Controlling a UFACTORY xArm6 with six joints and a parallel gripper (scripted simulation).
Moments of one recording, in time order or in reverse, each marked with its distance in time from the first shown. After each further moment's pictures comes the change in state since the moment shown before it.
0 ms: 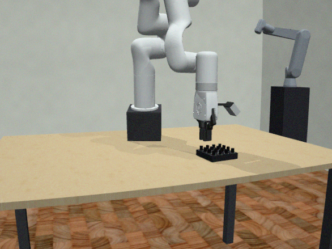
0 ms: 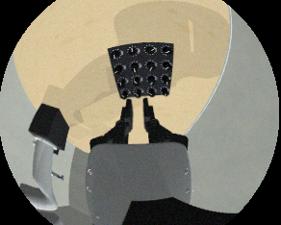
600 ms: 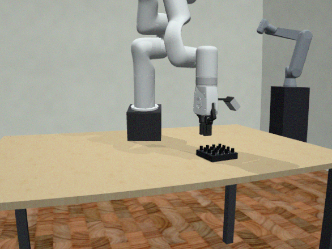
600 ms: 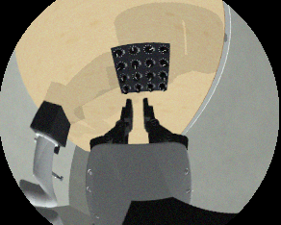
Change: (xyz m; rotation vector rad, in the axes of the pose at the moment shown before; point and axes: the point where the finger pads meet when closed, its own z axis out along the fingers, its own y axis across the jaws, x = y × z) arm 0.000 0.000 -0.018 -0.001 0.000 0.000
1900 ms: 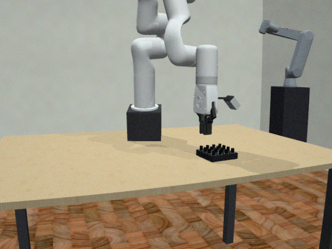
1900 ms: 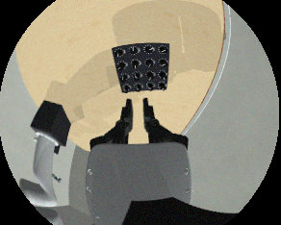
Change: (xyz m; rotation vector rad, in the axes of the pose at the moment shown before) arm 0.000 0.000 -0.004 0.000 0.000 -0.001
